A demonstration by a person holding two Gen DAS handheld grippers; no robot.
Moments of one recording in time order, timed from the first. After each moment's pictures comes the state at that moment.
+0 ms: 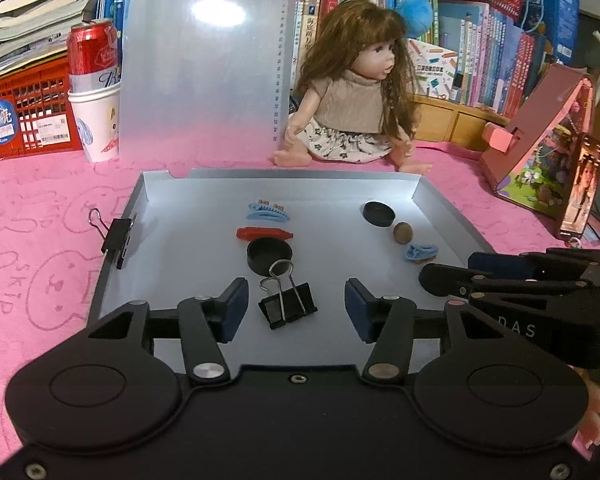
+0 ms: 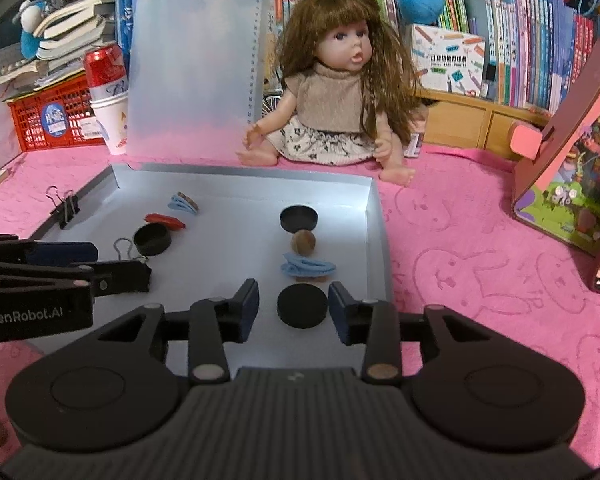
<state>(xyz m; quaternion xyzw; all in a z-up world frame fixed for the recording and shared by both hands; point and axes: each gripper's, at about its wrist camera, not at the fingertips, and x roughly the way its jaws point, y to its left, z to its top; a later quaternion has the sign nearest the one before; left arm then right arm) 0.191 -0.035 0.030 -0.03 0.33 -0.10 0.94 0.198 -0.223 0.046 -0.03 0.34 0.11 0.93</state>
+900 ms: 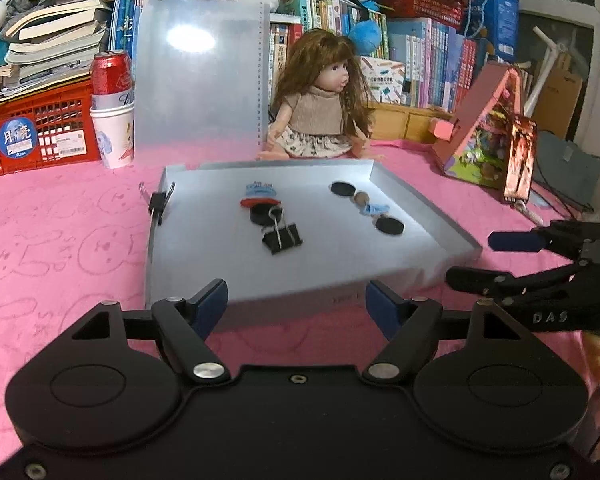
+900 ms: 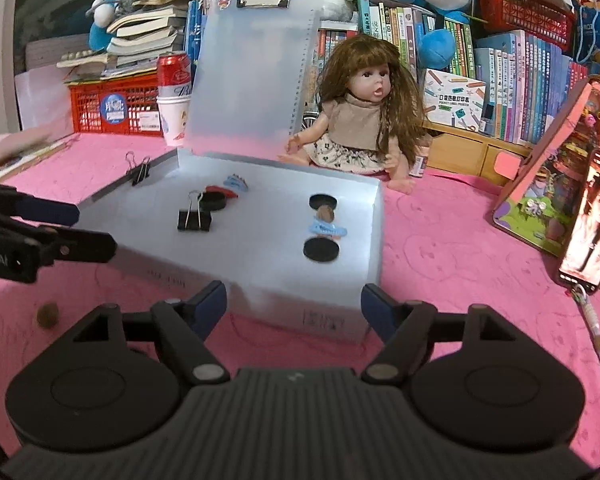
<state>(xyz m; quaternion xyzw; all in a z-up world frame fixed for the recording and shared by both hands) 0.074 0.003 0.042 0.00 0.29 -0.15 0.94 0.092 -0.246 0.054 -0.07 0.29 0.15 0.94</state>
